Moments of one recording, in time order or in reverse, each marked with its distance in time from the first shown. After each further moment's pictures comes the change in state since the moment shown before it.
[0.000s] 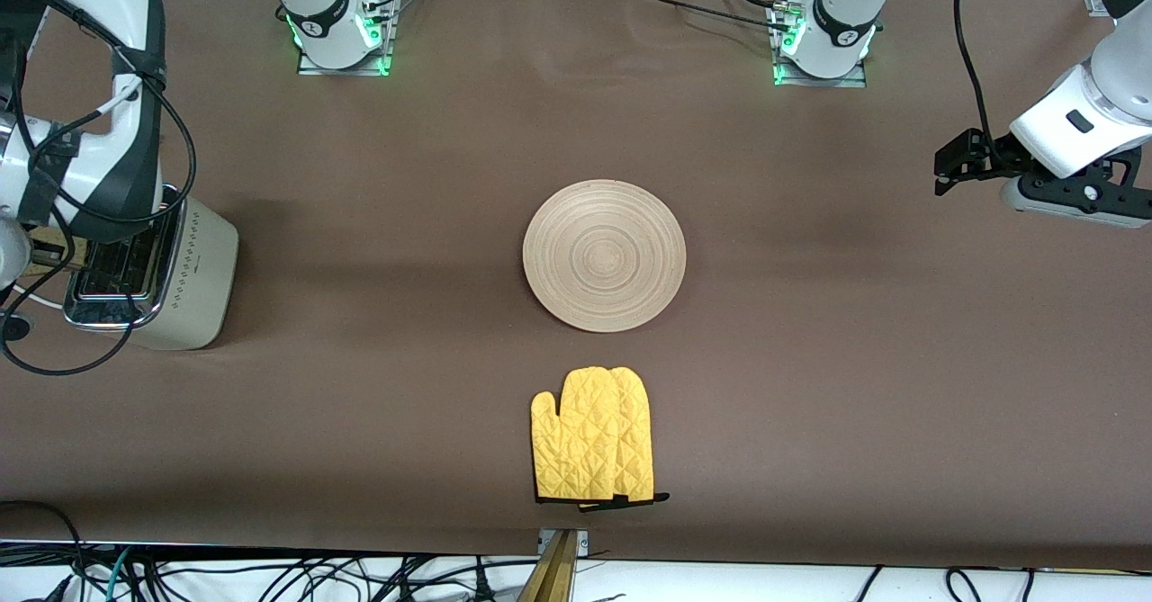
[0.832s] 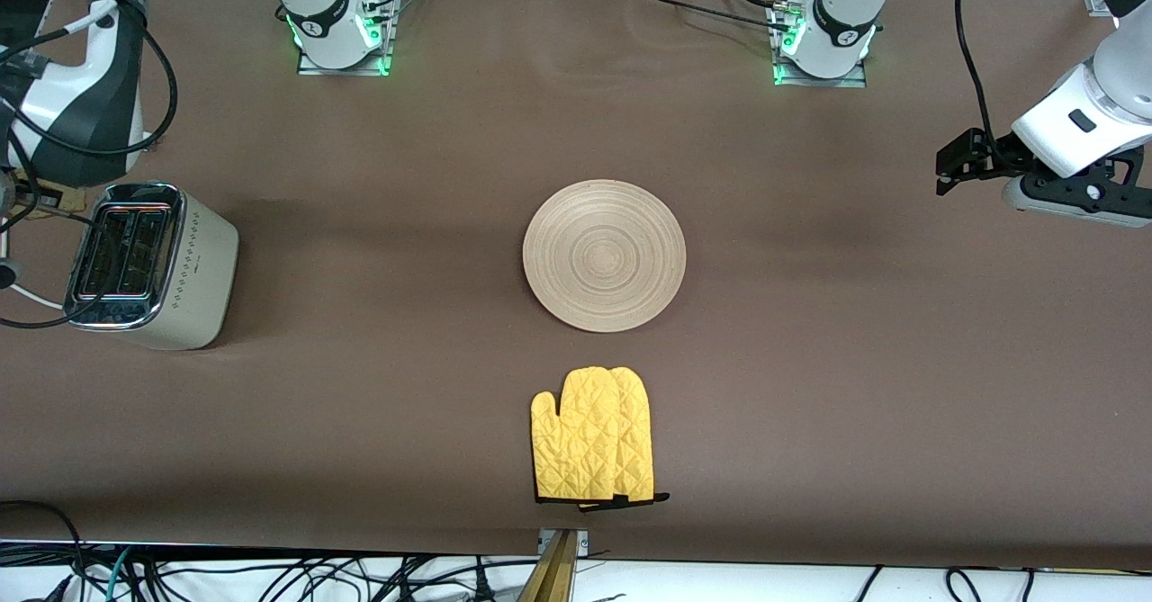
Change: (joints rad) left arm 0.001 -0.002 0.002 -0.001 0.000 0.000 0.000; right arm 0.044 -0.109 -0.003 0.005 0.000 -0.193 -0.010
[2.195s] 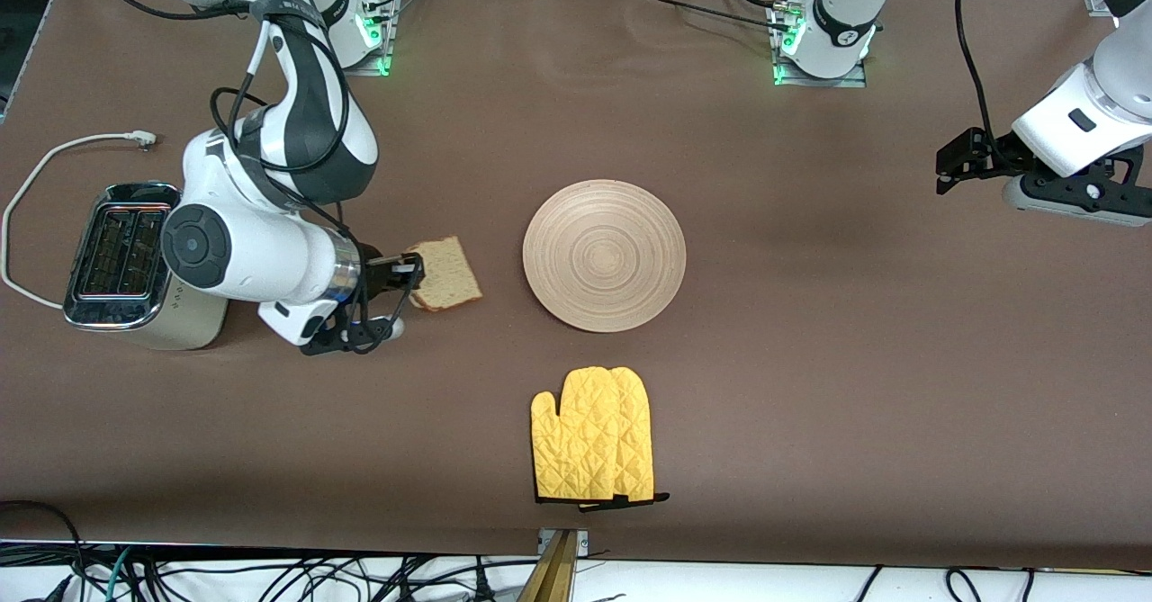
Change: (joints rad) left arm 0.000 -0.004 0.001 -0.003 0.000 0.000 0.000; right arm 0.034 0.132 0.364 0.032 0.785 0.349 0.008
